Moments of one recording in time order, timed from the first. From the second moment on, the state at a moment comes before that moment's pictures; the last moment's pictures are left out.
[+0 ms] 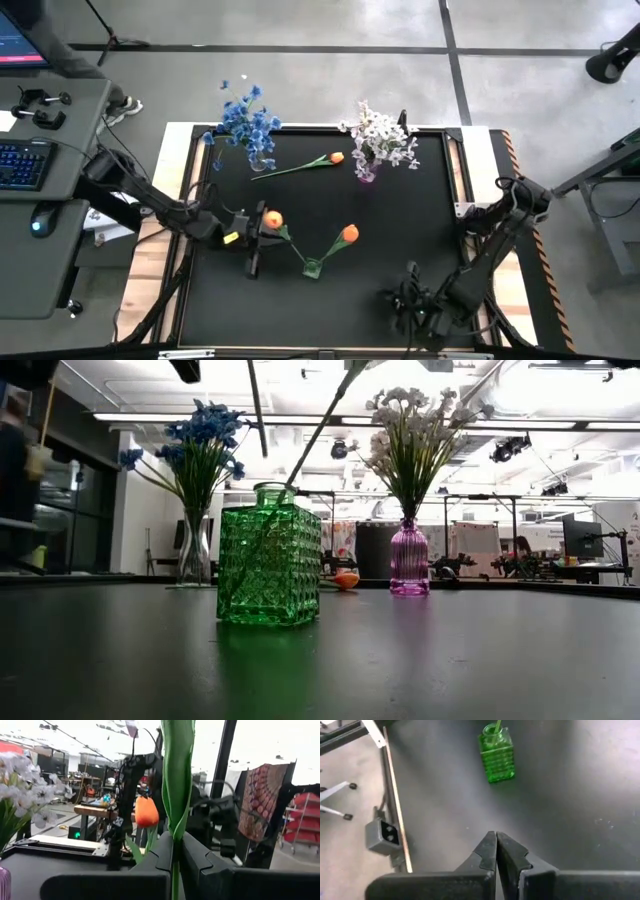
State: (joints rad) left arm -0.49 1.27 0.48 1.04 -0.44 -0.06; right arm 0.92 1.65 1.15 -0.59 0.78 1.25
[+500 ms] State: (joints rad) left arm -0.42 1.31 0.48 1.03 -0.32 -0.09; right arm 0.88 1.65 1.15 -0.57 0.77 1.19
